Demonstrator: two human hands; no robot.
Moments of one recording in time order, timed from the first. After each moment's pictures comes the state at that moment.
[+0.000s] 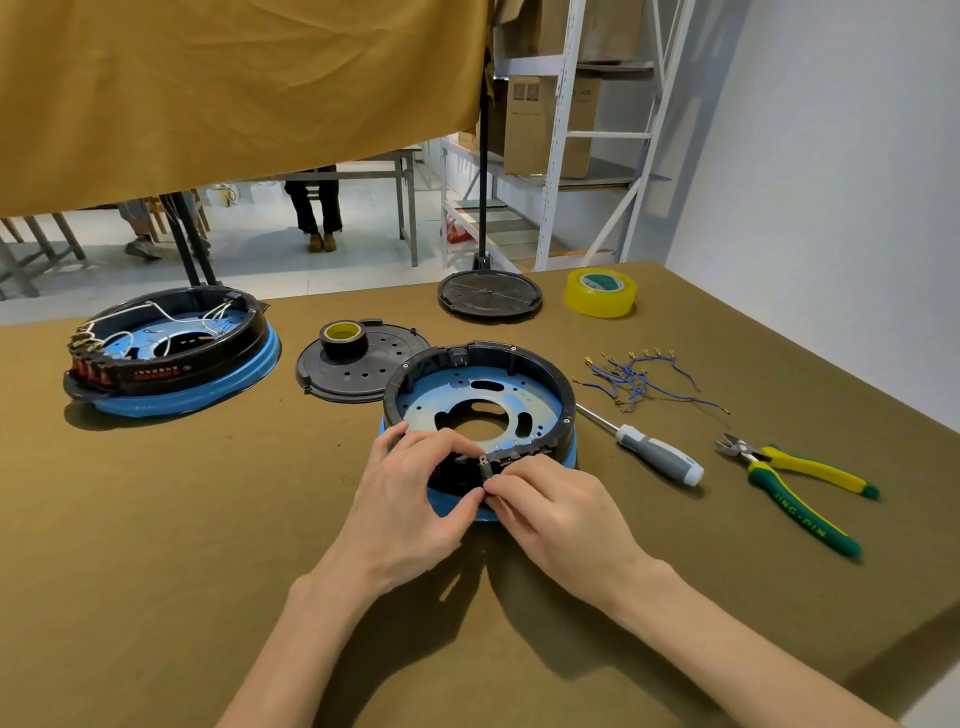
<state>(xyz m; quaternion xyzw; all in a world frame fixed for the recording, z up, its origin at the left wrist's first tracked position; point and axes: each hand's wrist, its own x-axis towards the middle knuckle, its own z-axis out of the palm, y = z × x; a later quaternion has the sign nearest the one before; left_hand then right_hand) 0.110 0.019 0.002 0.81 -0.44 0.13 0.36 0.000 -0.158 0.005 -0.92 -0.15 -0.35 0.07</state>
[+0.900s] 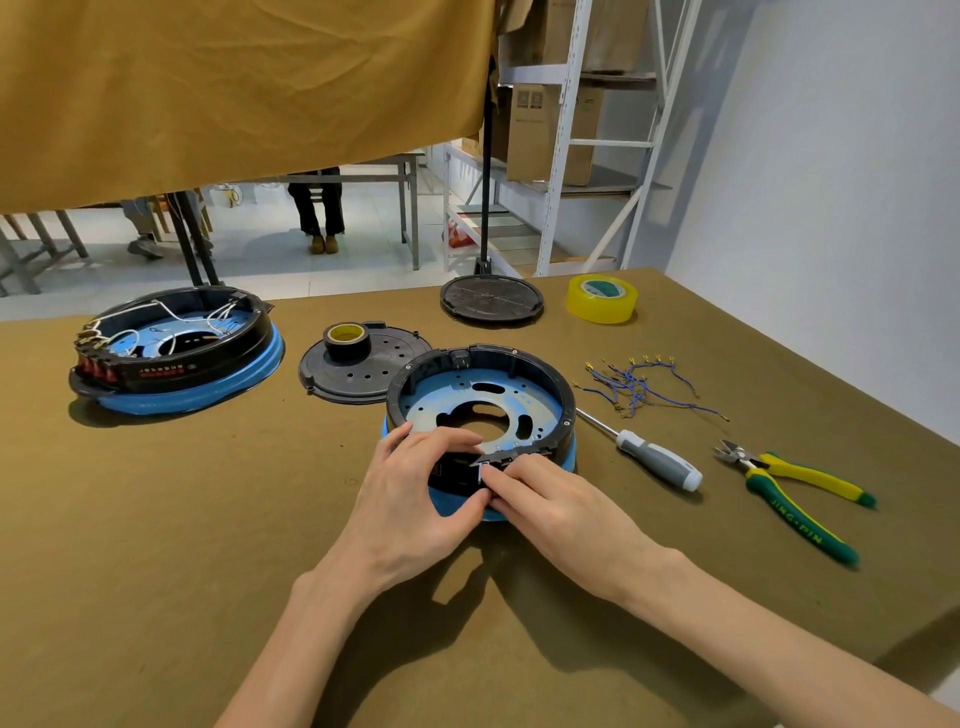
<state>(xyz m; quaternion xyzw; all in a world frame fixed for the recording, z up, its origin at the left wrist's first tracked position) 0.109 0.018 0.004 0.80 -0.43 0.13 0.39 0.002 -0.169 0.009 -0.94 -0.20 -0.28 0.02</state>
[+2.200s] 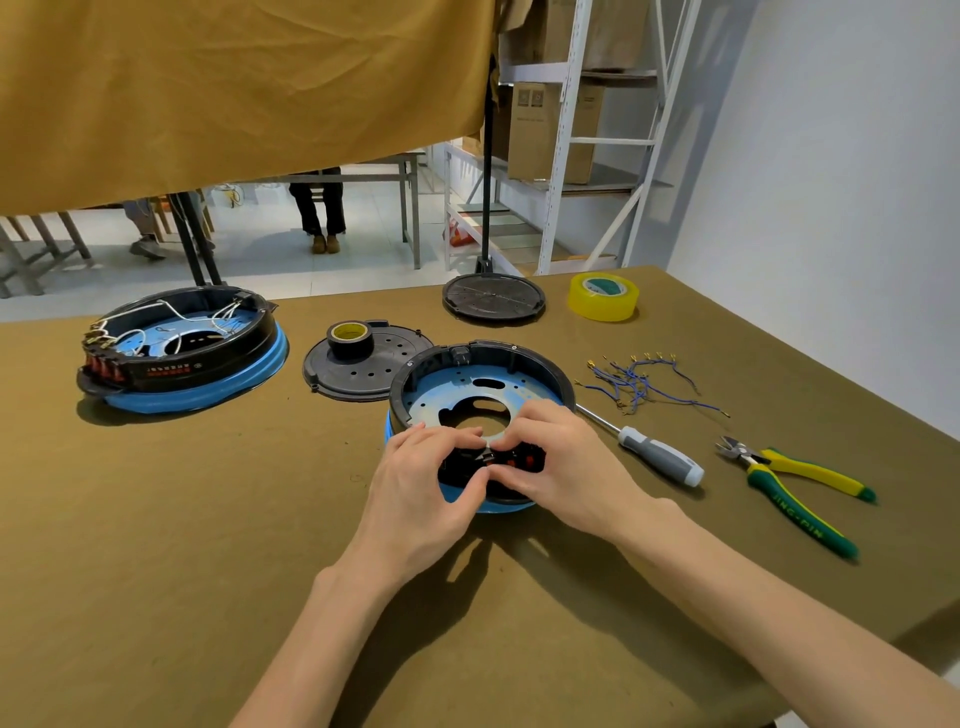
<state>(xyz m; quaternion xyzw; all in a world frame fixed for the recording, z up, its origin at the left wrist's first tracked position) 0.106 0.012 0.003 0.81 -0.41 0.13 0.40 0.032 -0.181 0.032 -0.95 -0.08 -0.22 0.22</state>
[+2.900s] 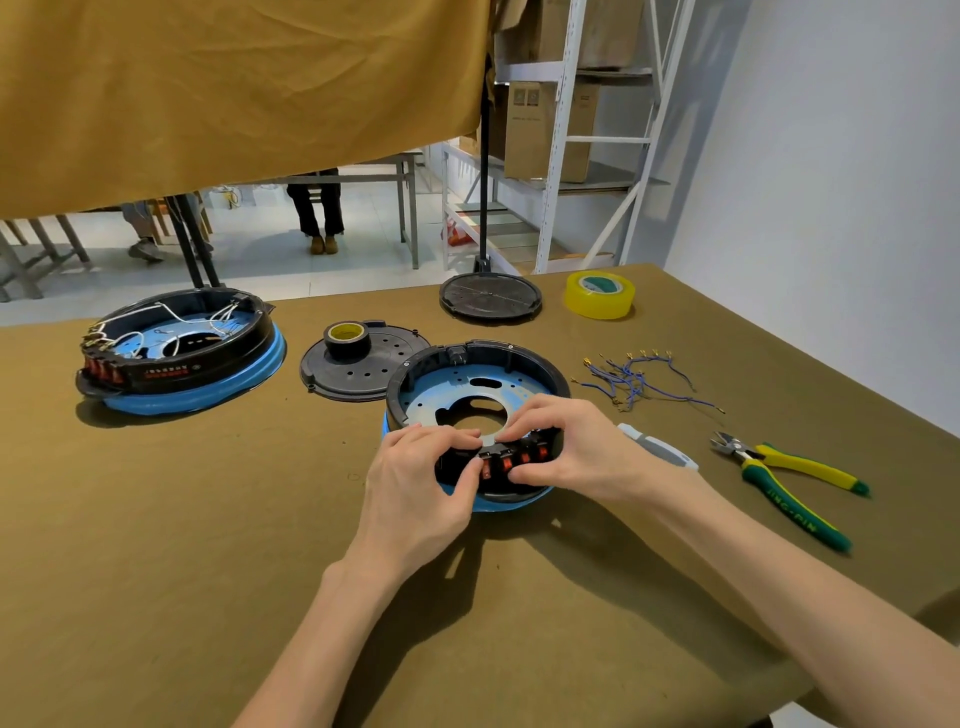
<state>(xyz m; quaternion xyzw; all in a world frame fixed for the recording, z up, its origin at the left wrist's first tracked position) 0.103 0.008 0.003 0.82 -0.38 0.15 0.40 0.036 -0.211 0.046 -0.93 -0.07 -0.10 0.35</state>
